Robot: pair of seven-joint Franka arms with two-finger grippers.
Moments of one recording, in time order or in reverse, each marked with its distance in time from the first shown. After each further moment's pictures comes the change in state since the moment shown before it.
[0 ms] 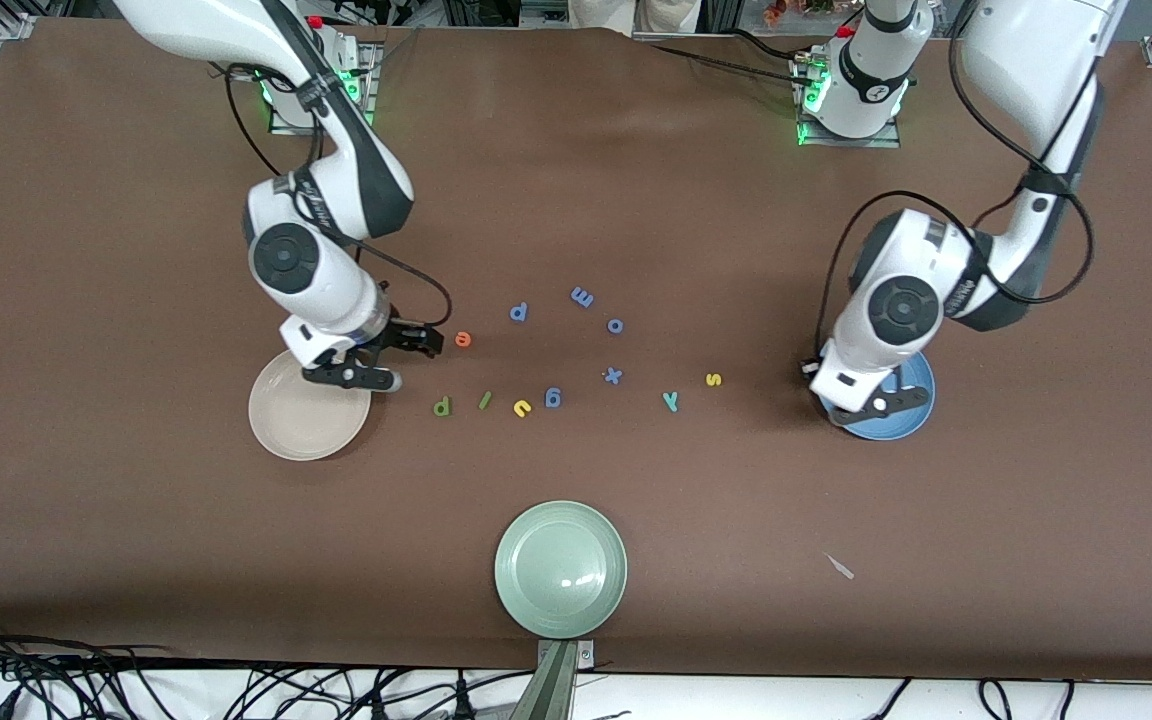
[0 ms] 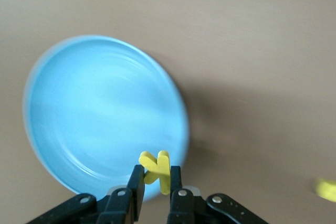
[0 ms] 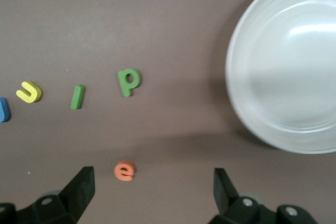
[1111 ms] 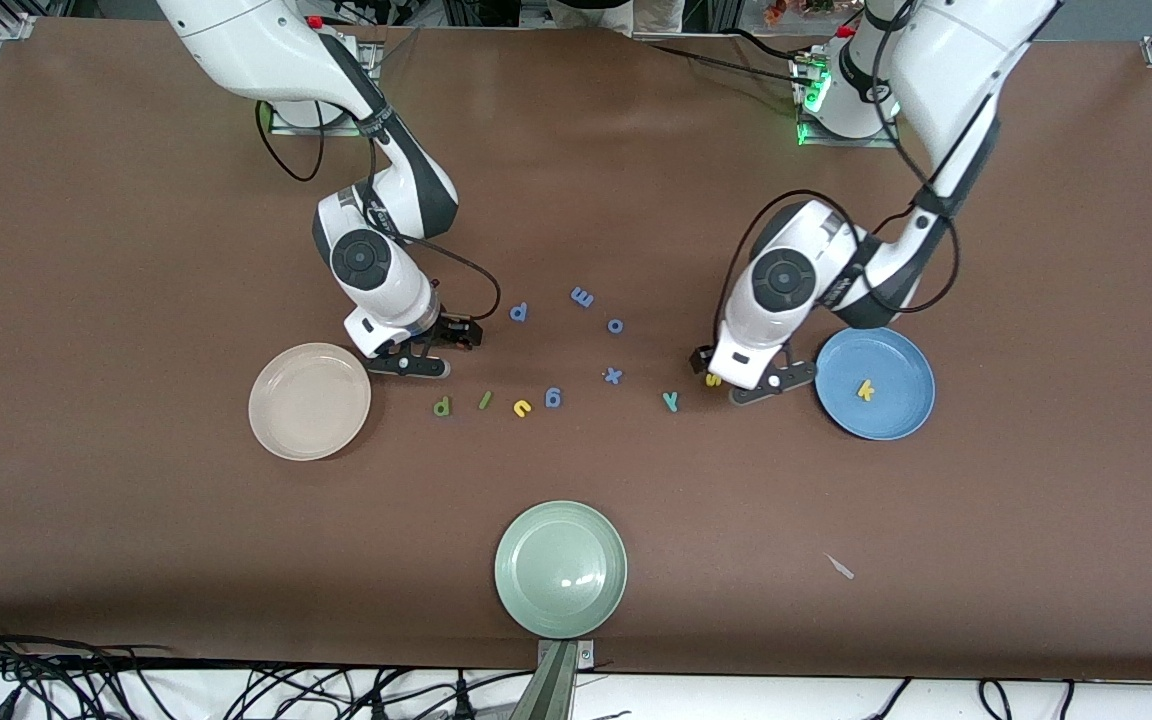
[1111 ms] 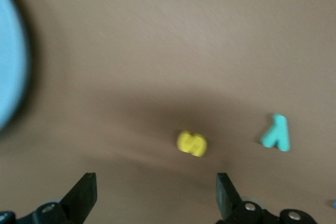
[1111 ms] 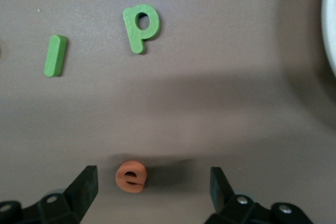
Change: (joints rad) left arm -0.124 0.127 -0.156 0.011 -0.013 0.187 -0.409; right arm 0.077 0.095 -0.001 -0.102 0.000 0.206 0.058
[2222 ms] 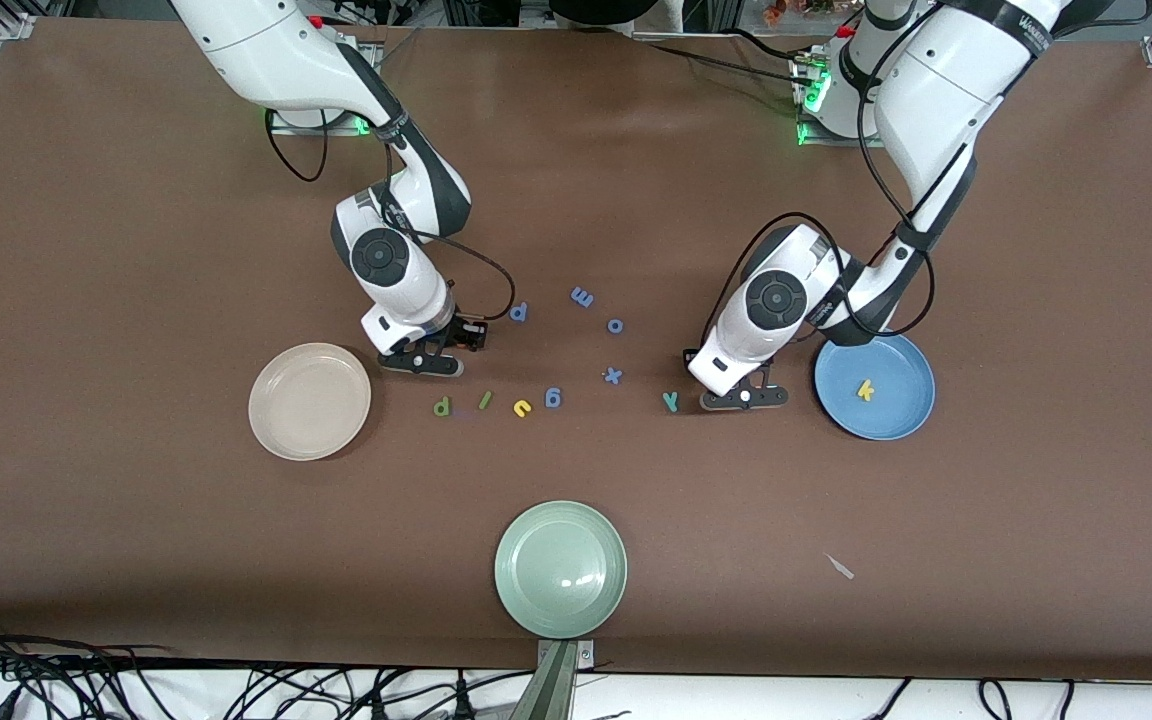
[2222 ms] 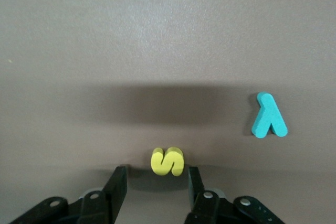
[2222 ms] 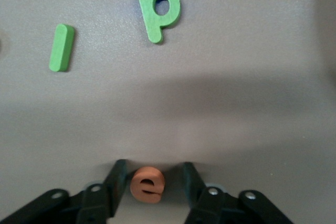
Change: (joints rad) left arm 0.017 0.076 0.003 0.018 0.040 0.077 0.331; right arm 0.027 0.041 -0.001 -0.001 0.000 0.071 0.037
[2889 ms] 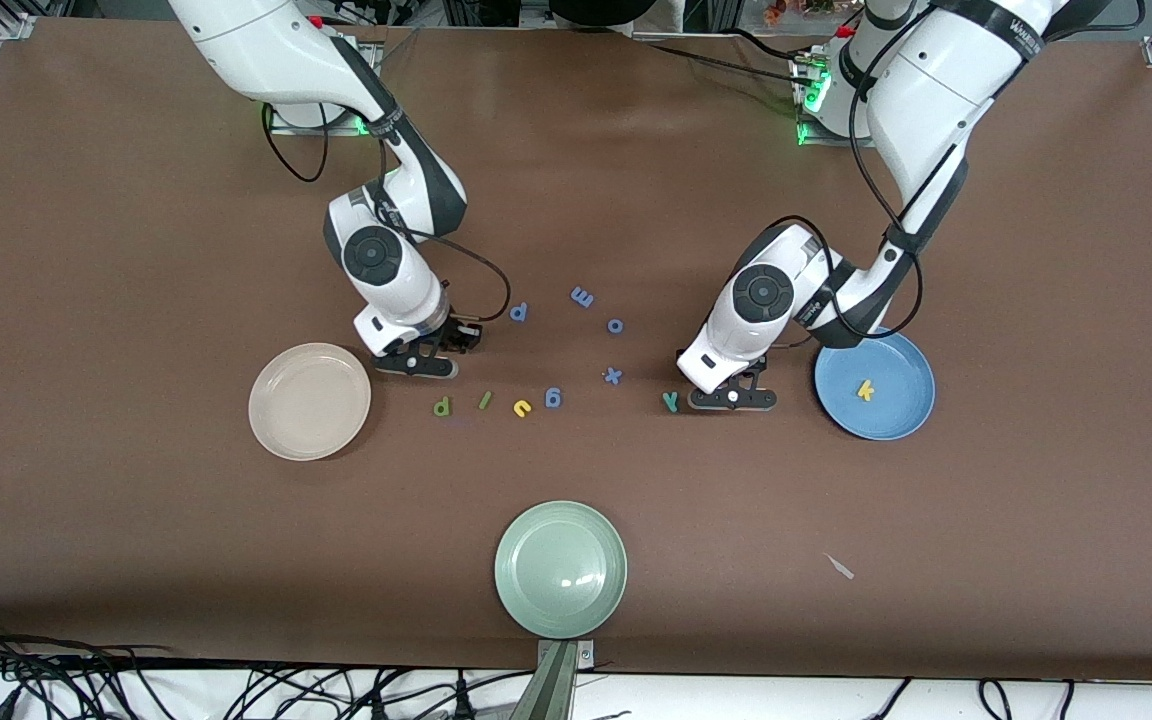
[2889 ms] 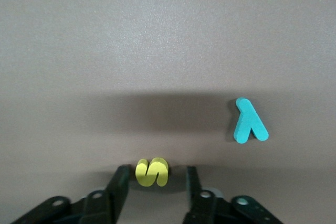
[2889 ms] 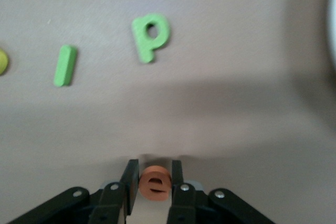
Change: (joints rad) left arm -0.017 0.015 0.000 0.016 0.039 0.026 0.010; right arm 0.003 -0.042 -0.041 0.012 0.000 -0.065 -0.046
